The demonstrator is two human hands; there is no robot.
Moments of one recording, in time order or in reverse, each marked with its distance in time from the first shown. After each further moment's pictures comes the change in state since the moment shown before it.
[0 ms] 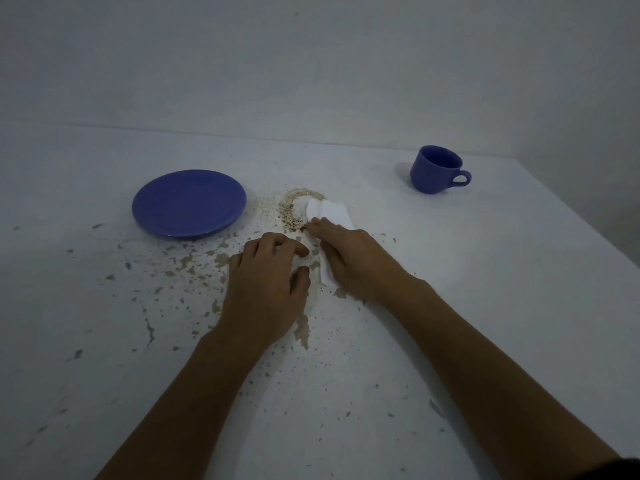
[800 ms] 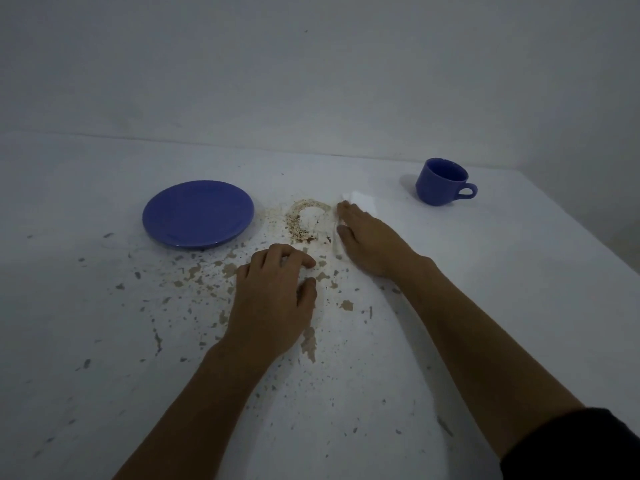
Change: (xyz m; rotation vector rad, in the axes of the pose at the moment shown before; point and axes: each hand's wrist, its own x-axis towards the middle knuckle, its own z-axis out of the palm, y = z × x) left_hand 0.000 -0.001 -0.001 -0.007 -0.008 0.001; right_hand 0.036 0.026 -0.020 -0.125 -0.151 0.182
